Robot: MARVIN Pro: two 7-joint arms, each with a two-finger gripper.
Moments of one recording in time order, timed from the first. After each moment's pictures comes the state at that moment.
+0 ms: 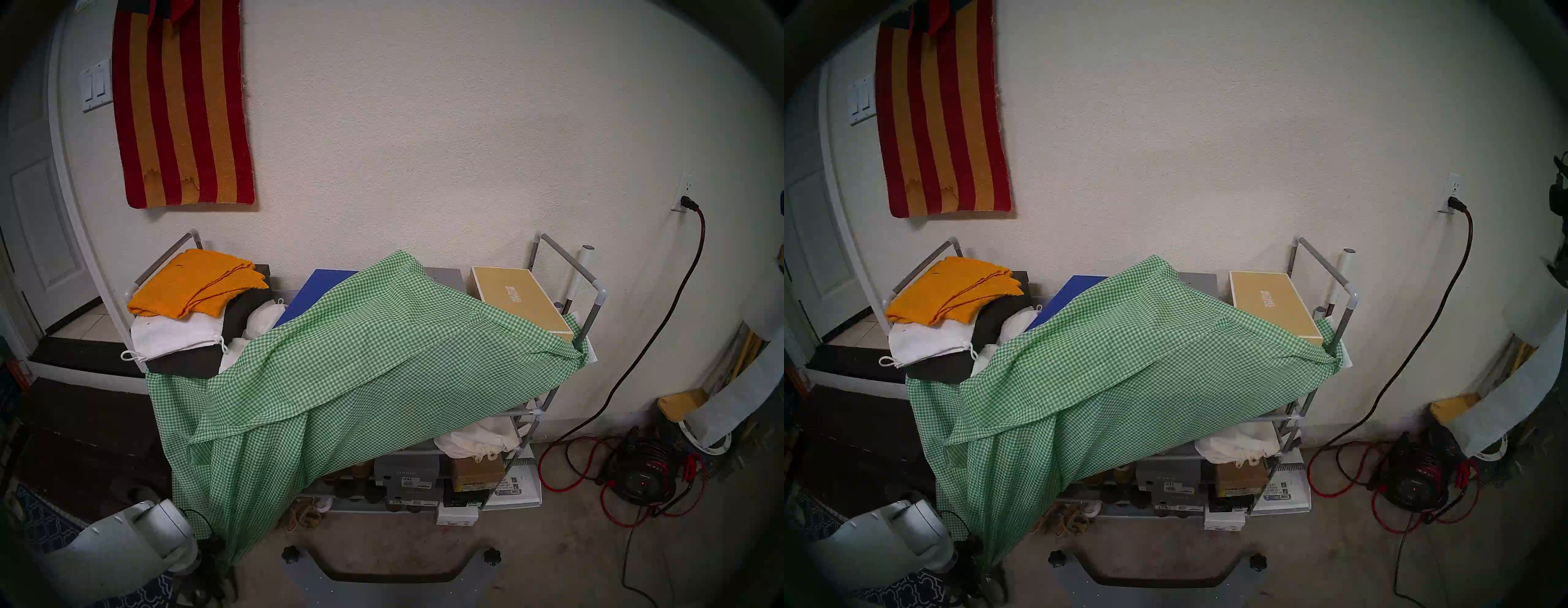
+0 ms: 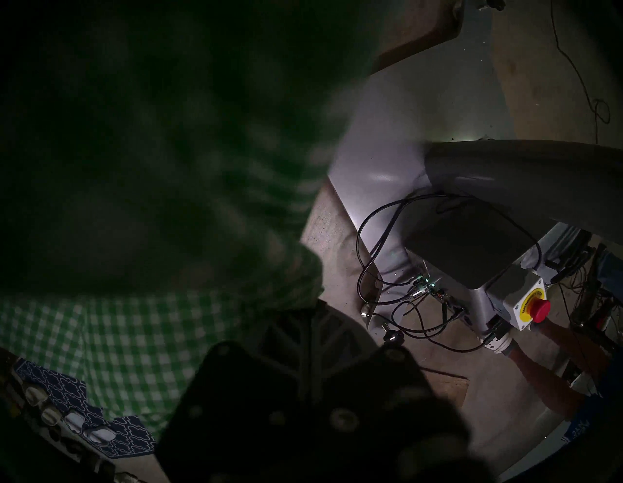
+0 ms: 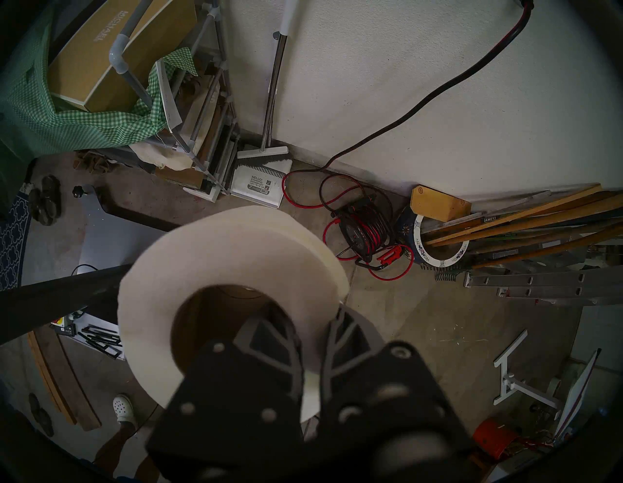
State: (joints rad) left arm 1.77 -0.74 -1.08 -1.24 -0.19 0.84 -0.58; right arm 1.56 -0.96 -2.12 -1.23 1.35 0.58 1.18
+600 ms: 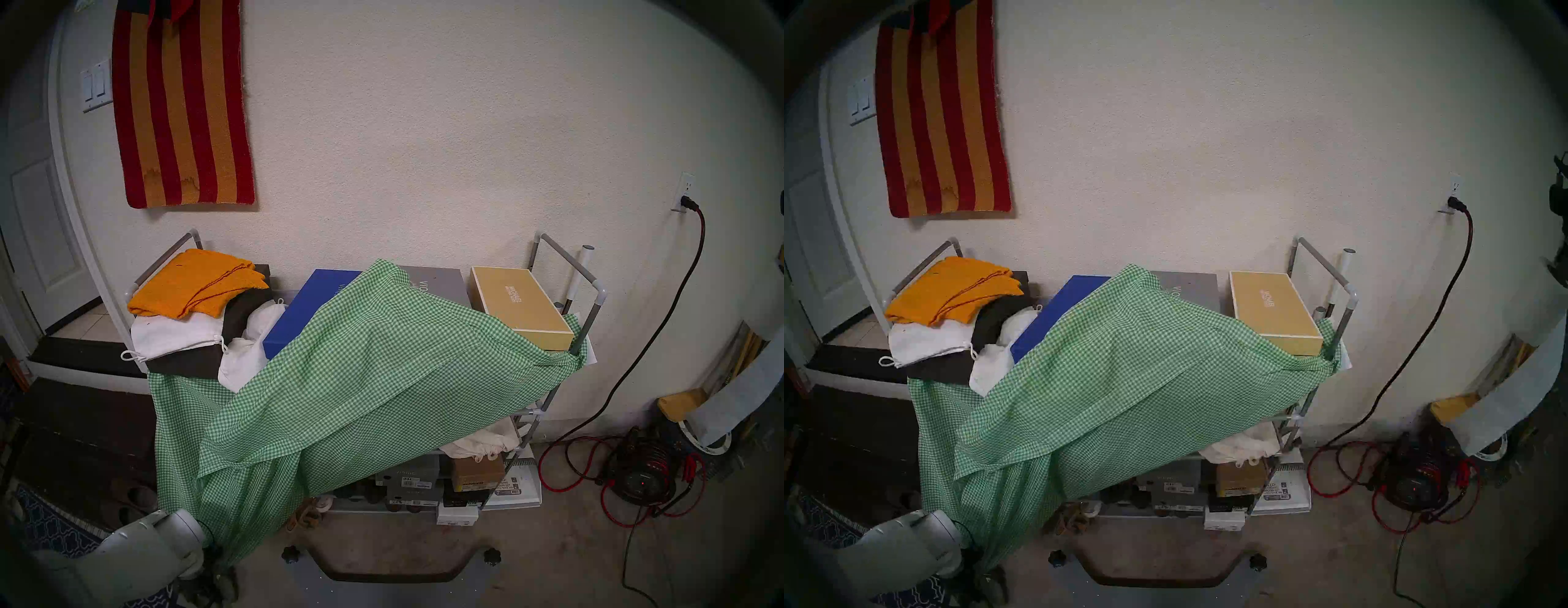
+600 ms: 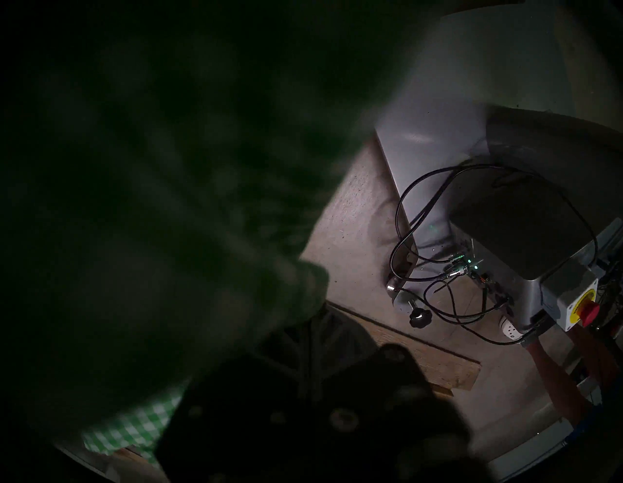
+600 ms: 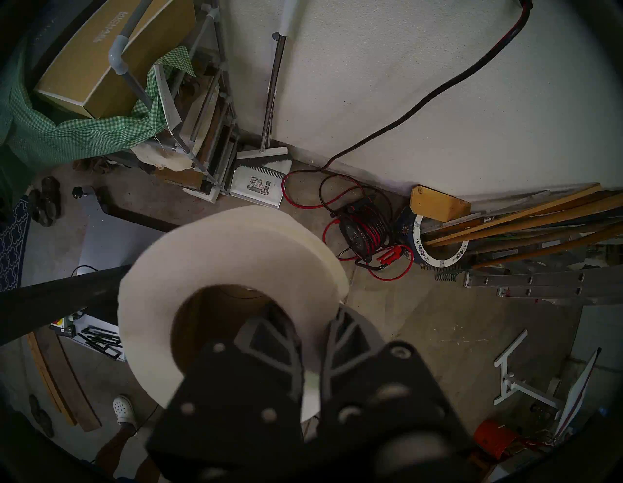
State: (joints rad) left arm 1.61 -0.87 -0.98 -0.93 -0.10 0.86 -0.52; right arm 1.56 -0.96 -2.12 -1.23 1.36 0.58 1.18
